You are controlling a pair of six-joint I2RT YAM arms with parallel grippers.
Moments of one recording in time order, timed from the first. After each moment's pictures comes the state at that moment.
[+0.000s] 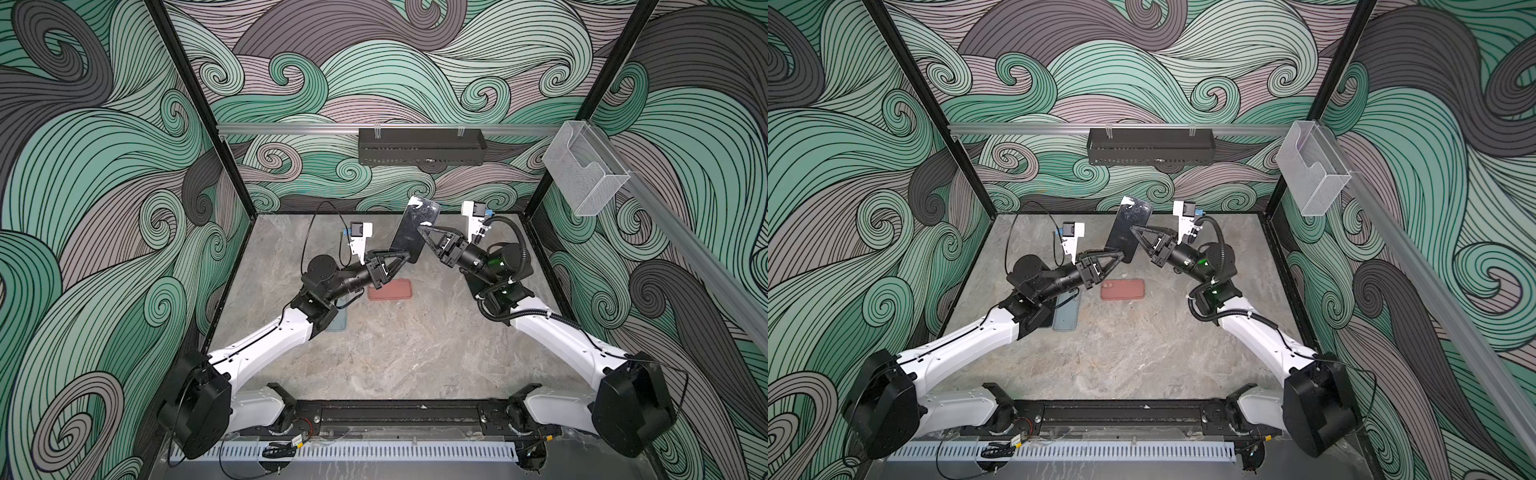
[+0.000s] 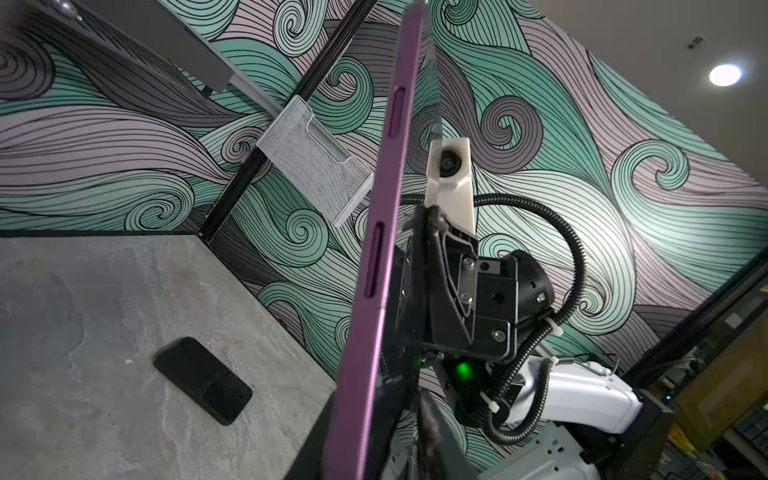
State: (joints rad) left arm -0.63 1.24 0.78 0.70 0.53 -0.82; right arm 0.48 1.28 0.87 0.83 -0.61 0.90
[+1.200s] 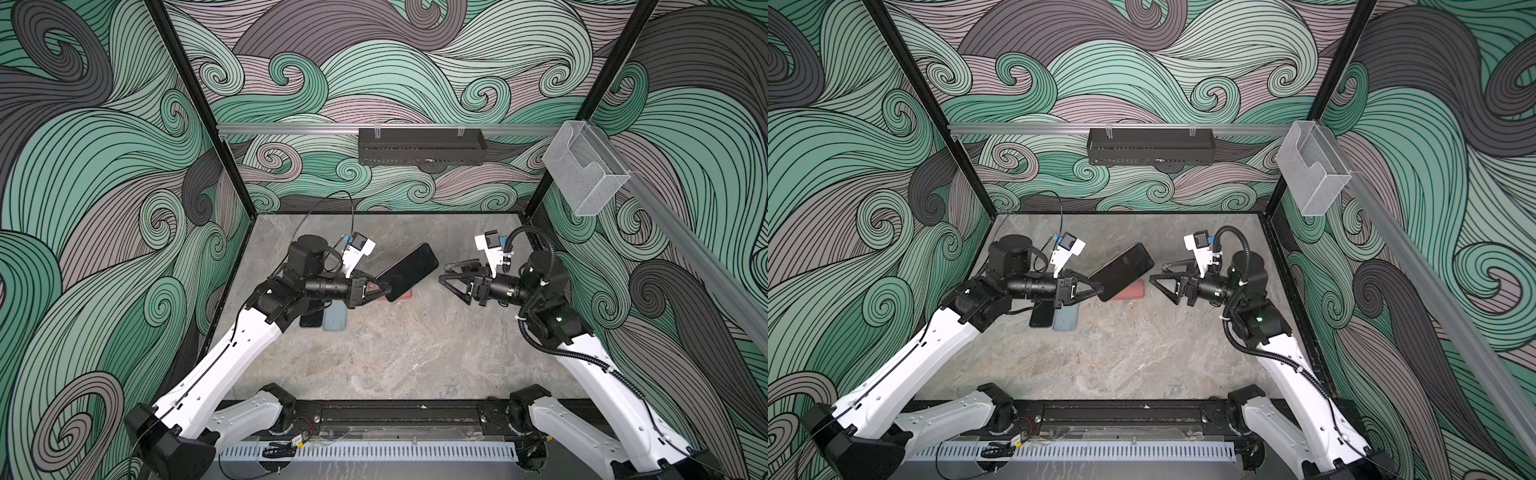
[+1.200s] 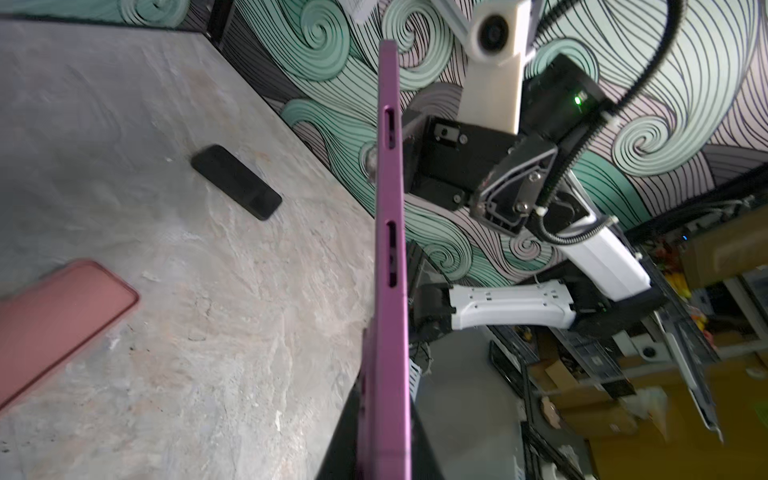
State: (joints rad) left arm -0.52 1.08 1.11 -0.55 0.89 -0.32; right arm 0.31 0.90 0.85 -0.13 -0.93 0.43
